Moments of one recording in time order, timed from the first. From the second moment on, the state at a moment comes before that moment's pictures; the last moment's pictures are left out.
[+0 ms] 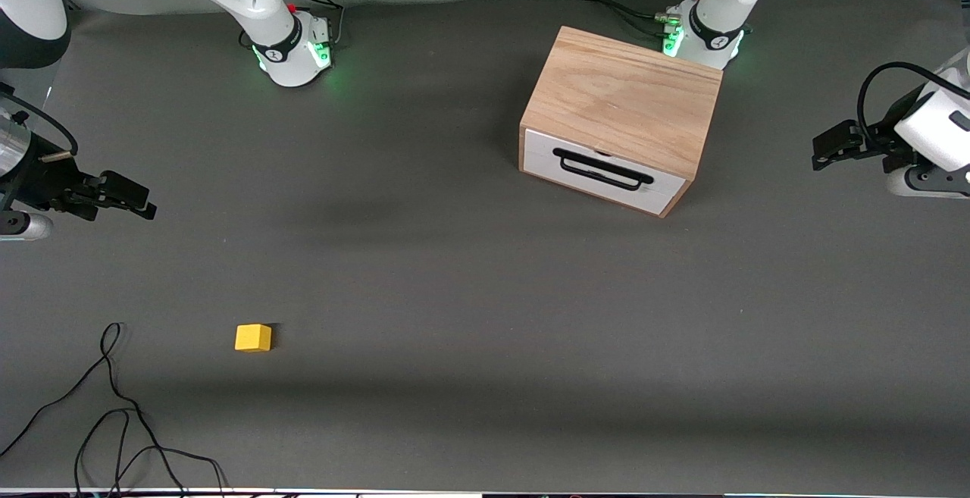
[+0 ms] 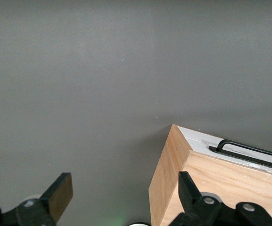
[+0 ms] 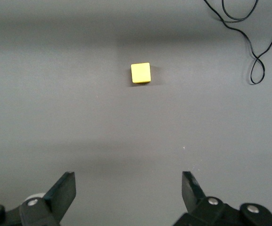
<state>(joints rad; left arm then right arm) -0.02 0.01 -0.03 -1.59 0.00 1.52 0.00 0.09 0.05 -0.11 -1.63 0.05 1.72 0.02</state>
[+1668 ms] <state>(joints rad) -0.20 0.08 -0.42 -1.59 0.04 1.53 -1.39 0.09 0.13 -0.11 -1.63 0.04 1.75 0.00</state>
